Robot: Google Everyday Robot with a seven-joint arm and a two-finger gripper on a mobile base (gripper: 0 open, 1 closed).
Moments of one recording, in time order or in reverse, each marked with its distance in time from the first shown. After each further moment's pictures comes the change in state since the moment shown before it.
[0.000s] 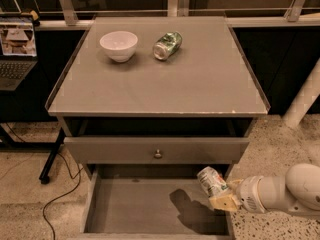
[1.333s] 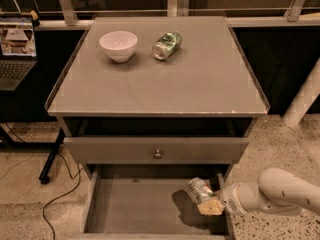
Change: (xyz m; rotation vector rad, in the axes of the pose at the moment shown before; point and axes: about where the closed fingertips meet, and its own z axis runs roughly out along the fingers) arm 0.041 -0.019 0.087 -0.077 0.078 0.111
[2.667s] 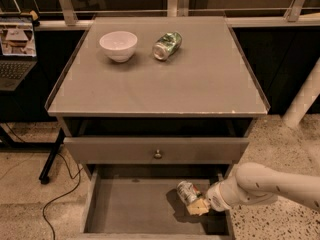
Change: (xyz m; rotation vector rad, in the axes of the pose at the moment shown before) arm -0.004 0.001 0.053 -0.023 0.106 -0.029
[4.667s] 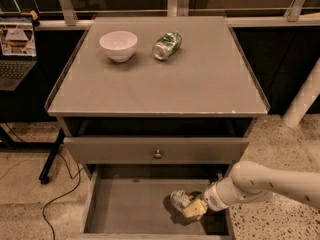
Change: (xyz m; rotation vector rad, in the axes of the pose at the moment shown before) arm 0.000 0.001 0.014 -0.028 0.039 0.010
